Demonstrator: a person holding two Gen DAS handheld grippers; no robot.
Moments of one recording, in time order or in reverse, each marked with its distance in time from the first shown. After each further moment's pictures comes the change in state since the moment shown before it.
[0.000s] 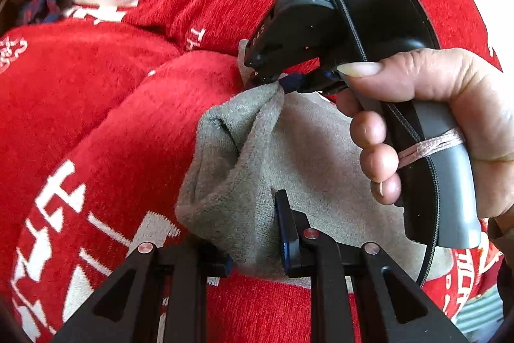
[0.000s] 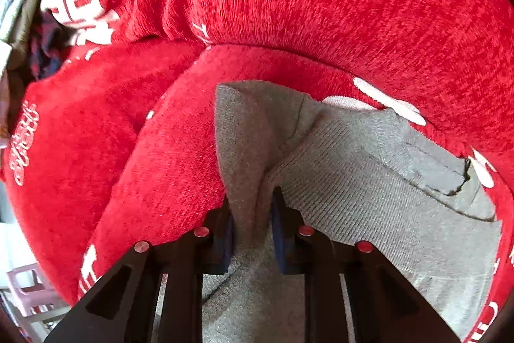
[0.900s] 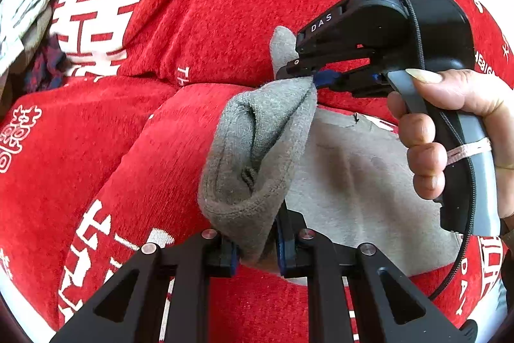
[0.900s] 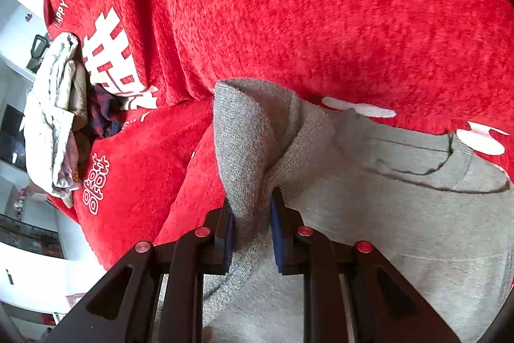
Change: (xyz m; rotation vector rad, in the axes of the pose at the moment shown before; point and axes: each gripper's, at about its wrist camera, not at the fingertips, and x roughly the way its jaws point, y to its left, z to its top) left arm -0.033 -0.058 0.005 0.180 -0.024 0.141; right arm -0.085 -0.093 -0.018 0.154 -0.160 0.301
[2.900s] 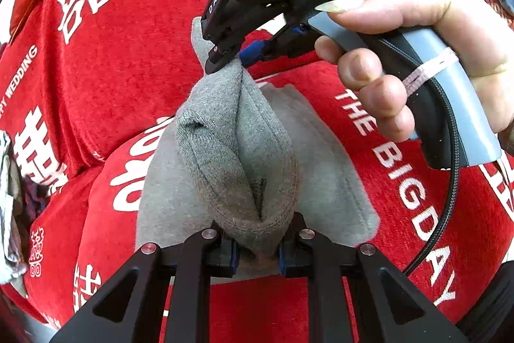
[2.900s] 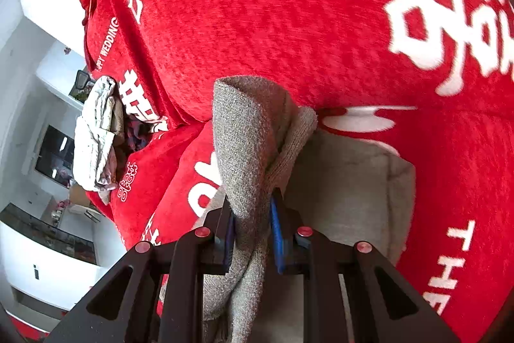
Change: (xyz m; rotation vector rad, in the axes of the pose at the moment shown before) left arm 0.009 -0.278 -0.062 0.557 0.030 0.097; right arm -0.139 -0.218 -0.059 0.040 -0.128 0.214
